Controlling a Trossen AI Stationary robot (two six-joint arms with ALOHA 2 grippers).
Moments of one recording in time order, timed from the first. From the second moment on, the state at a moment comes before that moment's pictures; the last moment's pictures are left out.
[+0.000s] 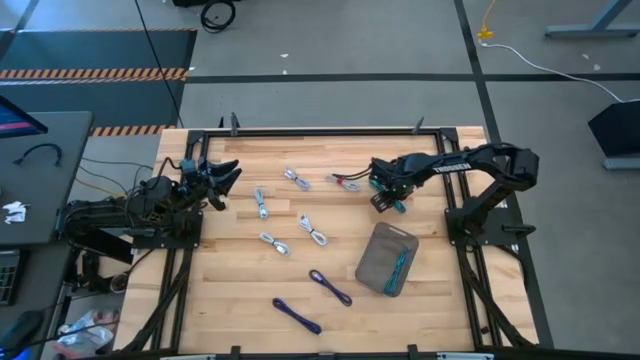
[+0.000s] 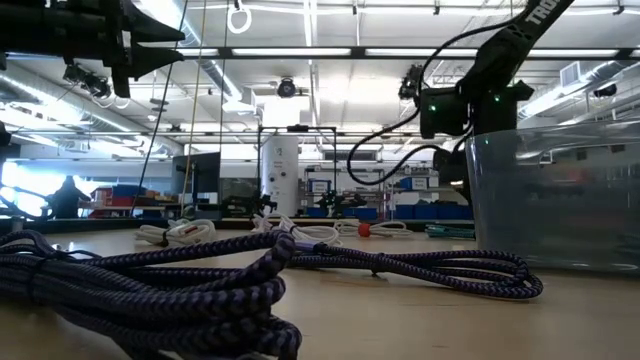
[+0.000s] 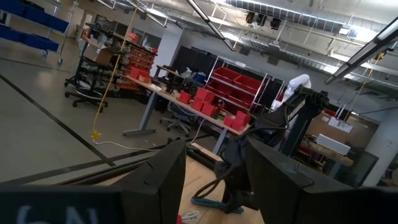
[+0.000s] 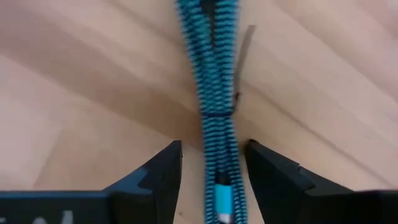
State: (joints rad) left arm 0.09 0.25 0.20 0.28 -0.45 -0.33; right arm -0.39 1.55 0.77 -0.68 0.03 0.64
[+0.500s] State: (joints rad) left arm 0.09 0.25 0.20 0.28 -0.45 -0.33; right arm -0.44 1.55 0.78 -0.70 0.03 0.69
